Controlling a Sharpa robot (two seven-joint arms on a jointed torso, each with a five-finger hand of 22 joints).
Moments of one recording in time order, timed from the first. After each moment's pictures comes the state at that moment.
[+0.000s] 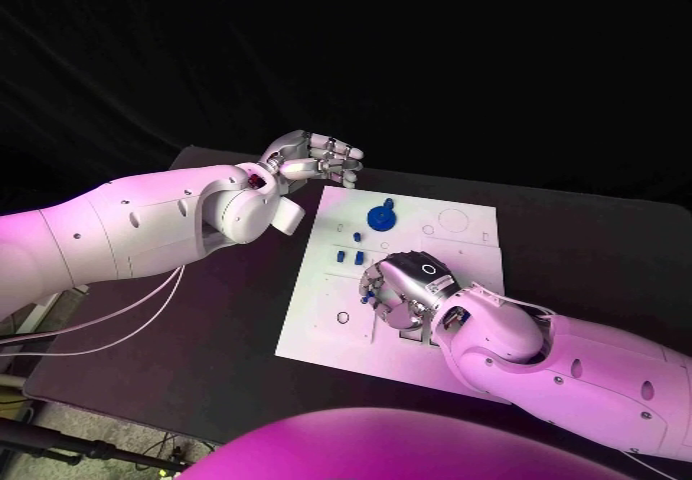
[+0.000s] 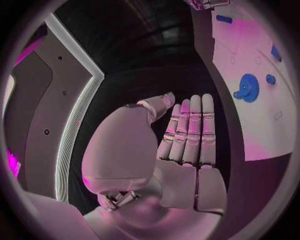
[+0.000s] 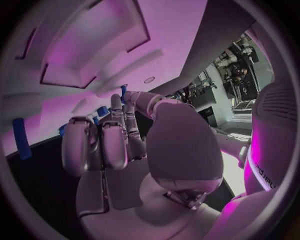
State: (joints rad) left arm 1.17 -0.86 0.00 1.40 -0.20 -0.13 0.32; left_hand 1.39 -0.19 0.61 0.00 0.06 0.90 0.22 0.24 0.21 1.07 0.15 0.26 0.08 0.94 0.10 0.64 0.25 0.17 0.81 0.18 0.68 0.49; right arm 1.02 -0.60 -0.15 1.65 -1.77 -0.45 -0.25; right_hand 1.34 -0.22 0.71 0.03 0.26 1.07 0.12 0.34 0.37 1.19 0.08 0.23 0.15 1.47 -0.02 1.36 1.20 0.07 1.46 0.08 1.31 1.31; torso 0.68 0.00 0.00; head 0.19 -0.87
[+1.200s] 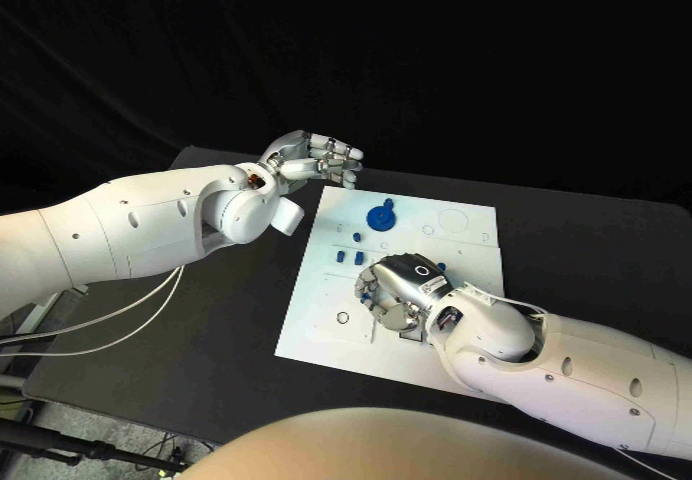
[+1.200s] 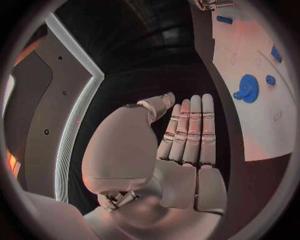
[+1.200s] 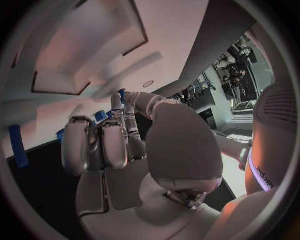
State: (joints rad) left arm 1.17 -0.87 0.00 1.40 -0.20 -0.13 0.32; left_hand 1.39 -0.19 0.61 0.00 0.06 0.90 0.22 0.24 0.21 1.07 0.15 0.26 0.08 0.94 0.10 0.64 0.25 0.17 0.81 0.18 0.68 0.49; right arm 1.02 -0.57 -0.15 1.63 -1.76 -0.42 -0.25; right_hand 1.35 -0.22 0.71 0.03 0.25 1.02 0.14 0.31 0.36 1.18 0.07 0.22 0.15 1.47 -0.02 1.36 1.19 0.07 1.46 0.08 1.29 1.31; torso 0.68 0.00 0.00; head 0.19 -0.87
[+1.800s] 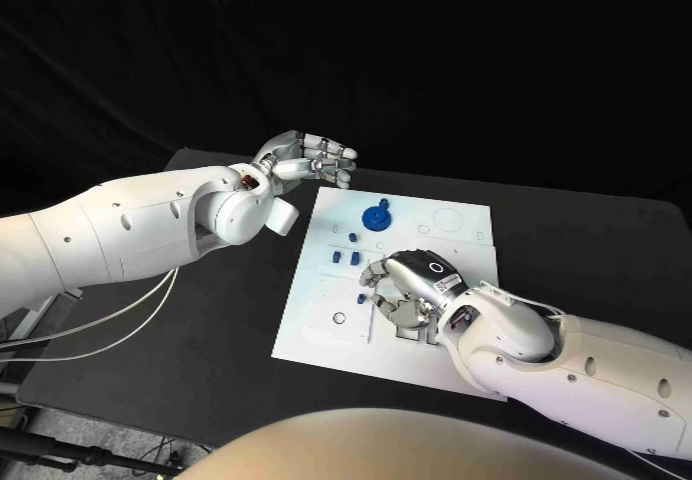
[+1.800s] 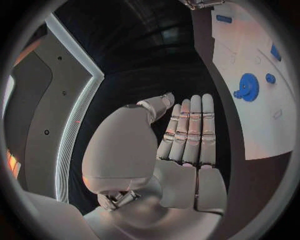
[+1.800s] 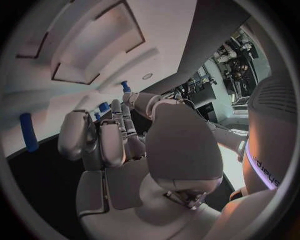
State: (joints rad) left arm 1.17 -0.87 0.00 1.40 -0.20 -0.13 0.32; left_hand 1.38 -0.18 0.61 0.01 0.06 0.90 0.22 0.24 0.21 1.06 0.15 0.26 0.08 0.94 0.10 0.64 0.26 0.17 0.81 0.18 0.67 0.49; right arm 1.04 -0.66 -0.16 1.71 -1.71 -0.49 -0.23; right_hand 1.32 -0.26 0.72 0.03 0.26 0.94 0.16 0.26 0.33 1.02 0.11 0.19 0.12 1.47 0.01 1.32 1.14 0.07 1.41 0.11 1.15 1.31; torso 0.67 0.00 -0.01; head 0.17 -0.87
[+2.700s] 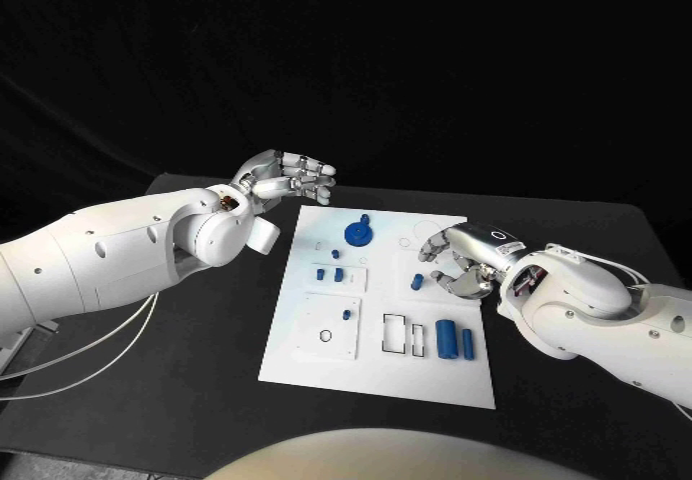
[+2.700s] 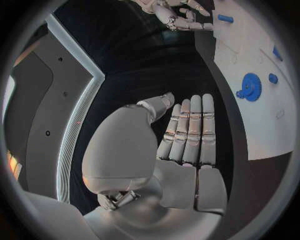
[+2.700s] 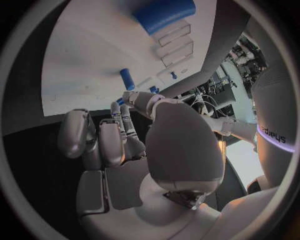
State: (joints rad) left arm 1.17 -0.88 0.00 1.40 -0.20 -0.13 0.33; left_hand 1.38 -0.18 0.61 0.01 0.06 0.90 0.22 0.24 0.21 1.06 0.15 0.26 0.08 0.94 0.10 0.64 0.26 0.17 0.82 0.19 0.66 0.49; right arm 1.18 -0.86 -0.14 1.70 -1.60 -0.36 -0.22; right_hand 1.33 -0.27 0.72 0.03 0.26 0.92 0.16 0.25 0.32 0.96 0.11 0.19 0.08 1.47 0.02 1.31 1.11 0.07 1.41 0.12 1.13 1.31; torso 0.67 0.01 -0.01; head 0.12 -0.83
